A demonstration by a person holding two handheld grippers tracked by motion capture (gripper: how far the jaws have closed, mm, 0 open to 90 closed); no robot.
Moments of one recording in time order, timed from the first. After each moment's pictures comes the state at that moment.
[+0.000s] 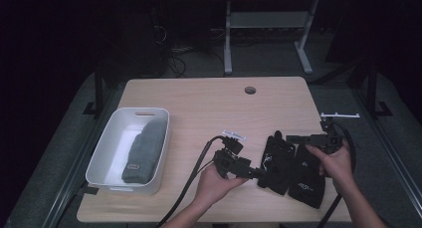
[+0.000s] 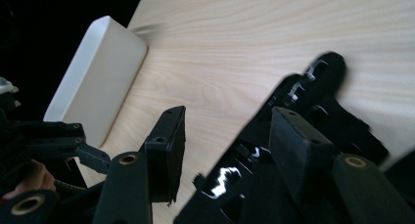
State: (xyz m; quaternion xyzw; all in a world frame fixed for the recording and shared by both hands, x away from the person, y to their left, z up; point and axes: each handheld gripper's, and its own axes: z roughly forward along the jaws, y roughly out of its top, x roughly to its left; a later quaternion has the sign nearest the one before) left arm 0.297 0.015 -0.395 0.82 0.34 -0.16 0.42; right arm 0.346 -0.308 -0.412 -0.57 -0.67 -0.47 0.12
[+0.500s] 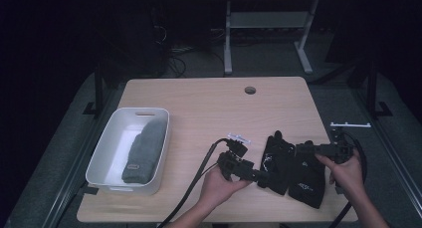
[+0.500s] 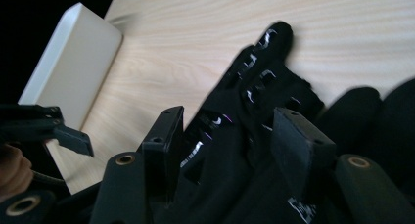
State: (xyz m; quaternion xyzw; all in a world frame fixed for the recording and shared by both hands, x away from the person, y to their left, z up) left arm 0.295 0.005 -0.404 0.83 0.34 -0.16 0.42; right arm 0.326 -0.334 -0.428 -0.58 -0.67 -0.45 0.10
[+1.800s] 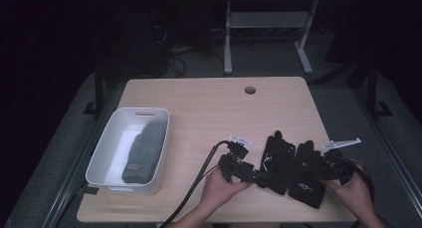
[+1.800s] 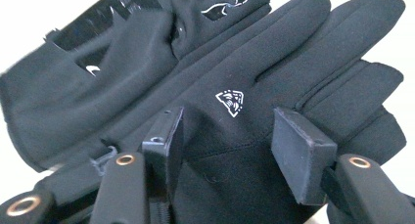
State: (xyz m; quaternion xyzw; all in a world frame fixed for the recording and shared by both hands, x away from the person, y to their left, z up) left arm 0.295 0.004 -0.412 0.83 0.35 -0.17 0.41; right arm 0.287 -0.323 -0.453 -0.51 -0.80 -0.30 -0.05
